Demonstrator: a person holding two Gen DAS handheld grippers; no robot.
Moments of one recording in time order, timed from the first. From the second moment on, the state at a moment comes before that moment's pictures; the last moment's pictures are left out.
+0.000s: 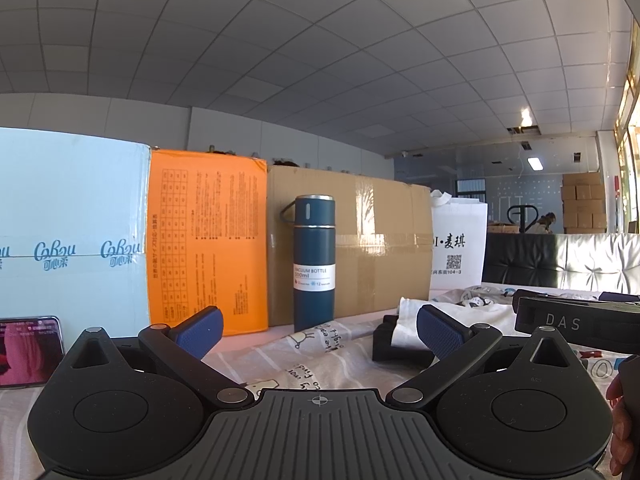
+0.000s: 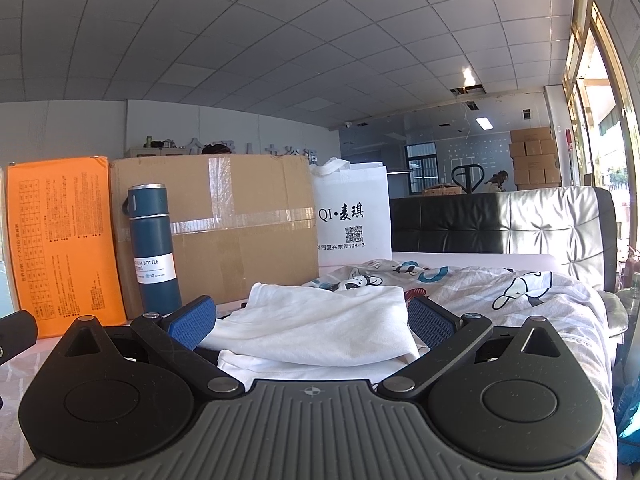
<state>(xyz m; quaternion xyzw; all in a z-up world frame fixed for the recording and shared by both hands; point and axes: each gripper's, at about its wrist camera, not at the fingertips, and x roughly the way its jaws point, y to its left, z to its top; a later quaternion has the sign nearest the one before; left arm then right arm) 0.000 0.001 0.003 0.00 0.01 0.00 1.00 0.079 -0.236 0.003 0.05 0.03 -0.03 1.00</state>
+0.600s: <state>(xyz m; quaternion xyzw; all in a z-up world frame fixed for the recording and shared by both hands) 0.000 0.000 0.003 0.00 0.01 0.00 1.00 0.075 -0.239 0.002 0.05 0.03 -0.02 1.00</state>
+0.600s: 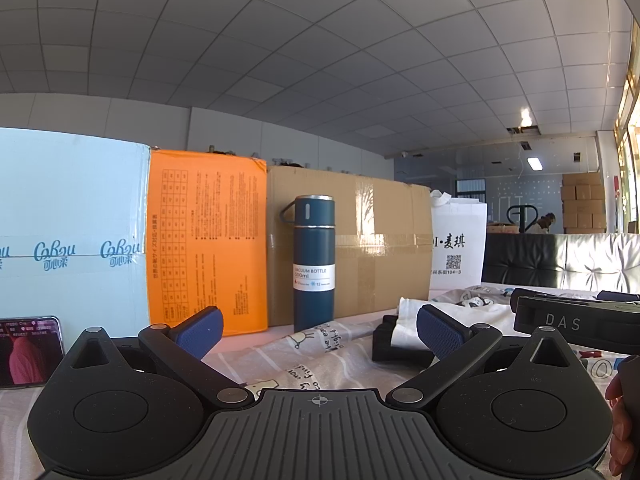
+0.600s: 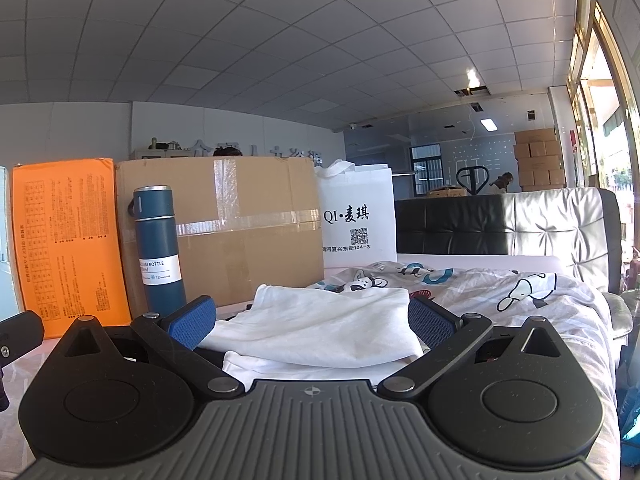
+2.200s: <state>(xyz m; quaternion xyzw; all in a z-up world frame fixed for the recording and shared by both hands) -0.067 -0.023 0.036 0.04 -0.09 0.01 1.00 0.017 -0.256 -0.003 0.18 -0.16 0.08 0.97</state>
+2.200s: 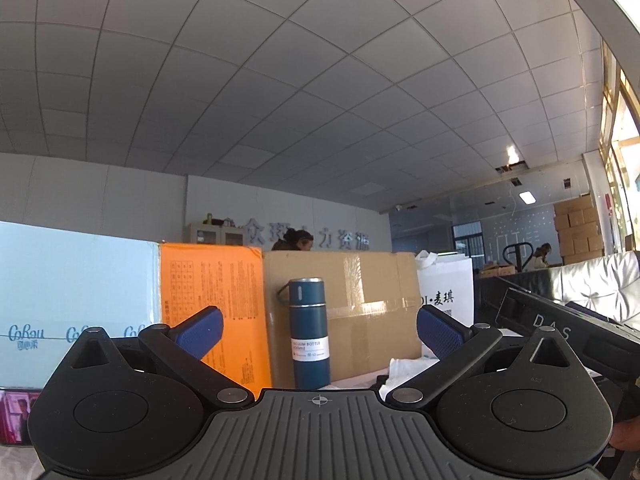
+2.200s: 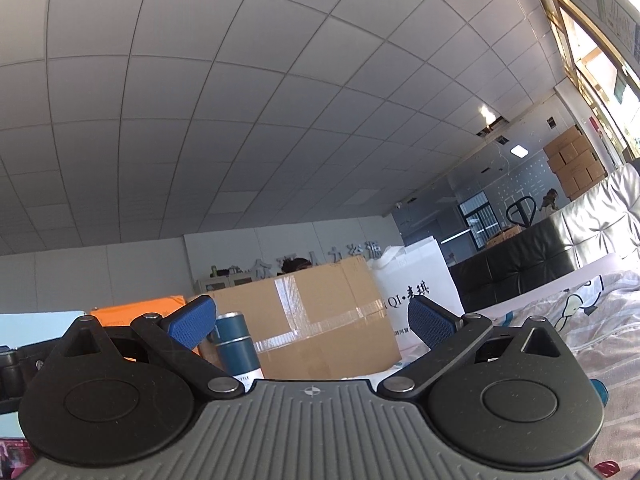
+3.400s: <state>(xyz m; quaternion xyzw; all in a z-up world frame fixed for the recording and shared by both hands) -0.217 0.067 0.081 0.11 -0.14 0.22 0.96 -0.089 -0.155 0.038 0.14 -0.05 0.41 0.90</state>
